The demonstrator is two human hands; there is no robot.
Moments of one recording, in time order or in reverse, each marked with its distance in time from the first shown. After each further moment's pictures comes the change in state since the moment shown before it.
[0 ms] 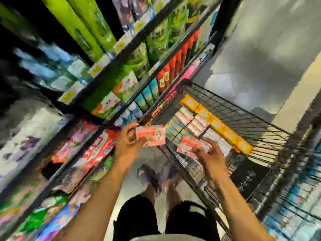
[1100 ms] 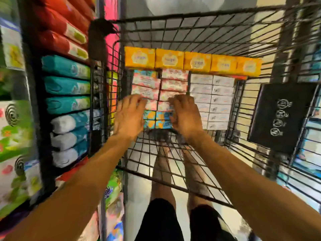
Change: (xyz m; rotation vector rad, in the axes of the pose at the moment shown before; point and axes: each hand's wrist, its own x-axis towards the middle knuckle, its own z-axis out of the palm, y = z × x) left_hand 0.241 -0.175 0.154 1.585 -0.863 0.844; right_hand 0.218 0.197 0.009 -1.124 0.196 -0.217
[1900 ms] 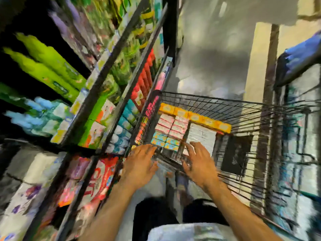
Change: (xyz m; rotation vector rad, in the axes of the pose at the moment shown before) left_hand -0.283 0.141 -0.178 -0.259 0.253 -0.199; right_hand -0.233 -0.082 -0.221 -0.089 0.064 -0.181
